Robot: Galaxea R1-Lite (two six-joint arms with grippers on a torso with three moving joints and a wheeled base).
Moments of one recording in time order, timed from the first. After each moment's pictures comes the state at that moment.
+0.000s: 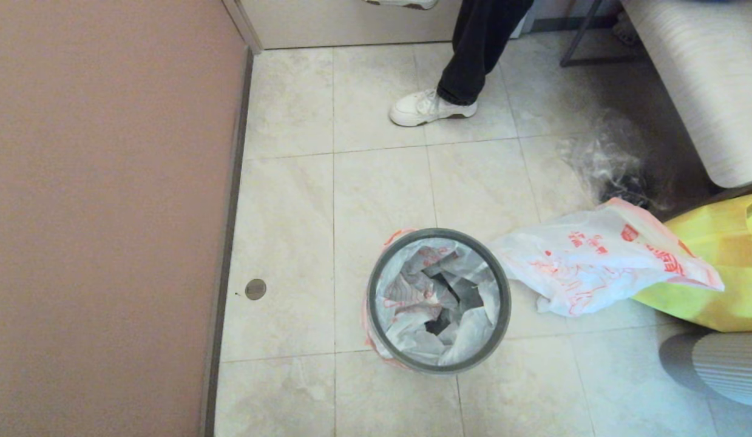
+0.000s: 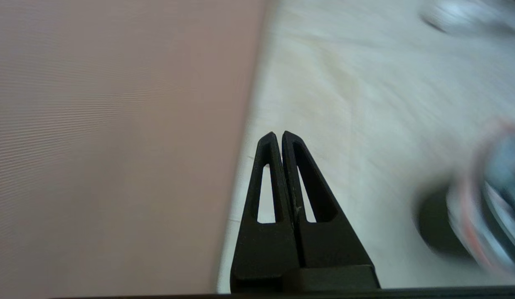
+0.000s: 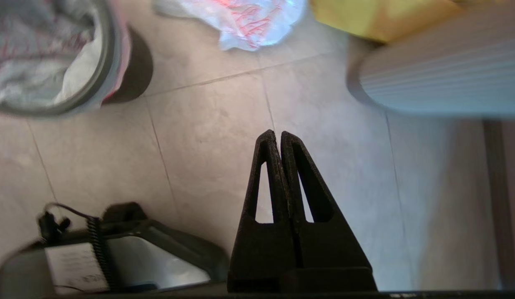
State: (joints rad) left arm -0.02 0.20 -0.13 -0.22 0.27 -0.06; right arm -0.07 0.28 -0.63 0.64 -0.05 0.07
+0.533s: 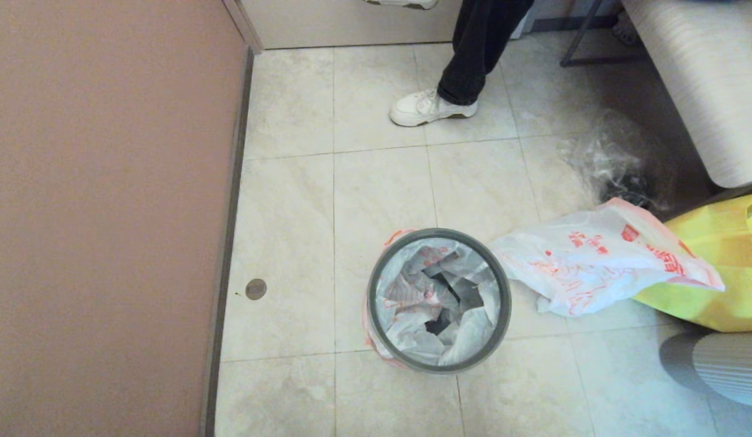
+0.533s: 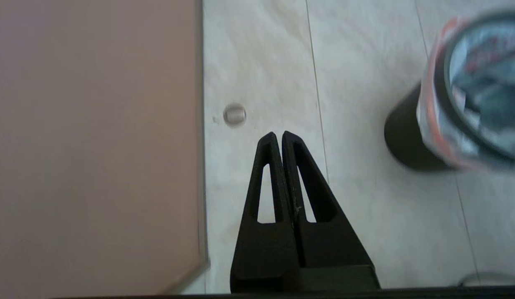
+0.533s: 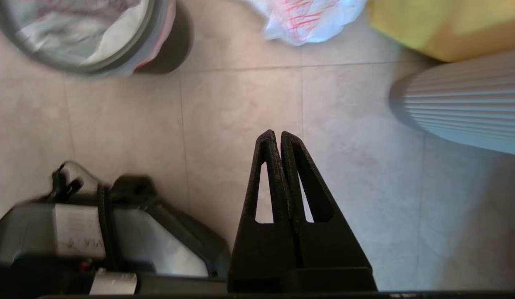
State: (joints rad) left arm -0.01 0.09 0.00 -0.13 0.06 0.03; right arm 0.09 0.28 -0.50 0.52 -0.03 0.02
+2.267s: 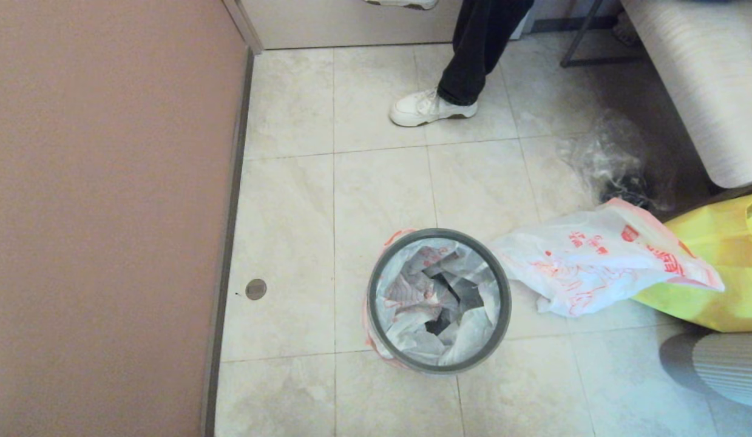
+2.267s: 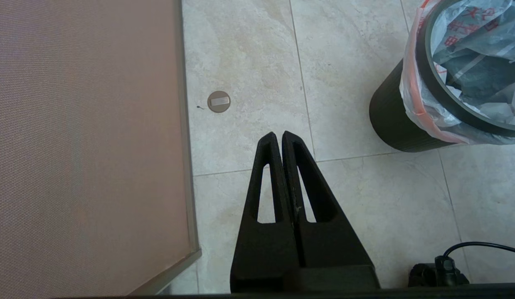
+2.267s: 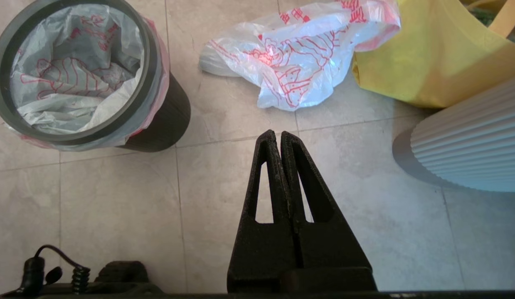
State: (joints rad) left arm 0.00 0.00 0.00 -0.02 0.00 0.03; right arm 0.01 0.00 -0.03 0.01 -0.01 0.07
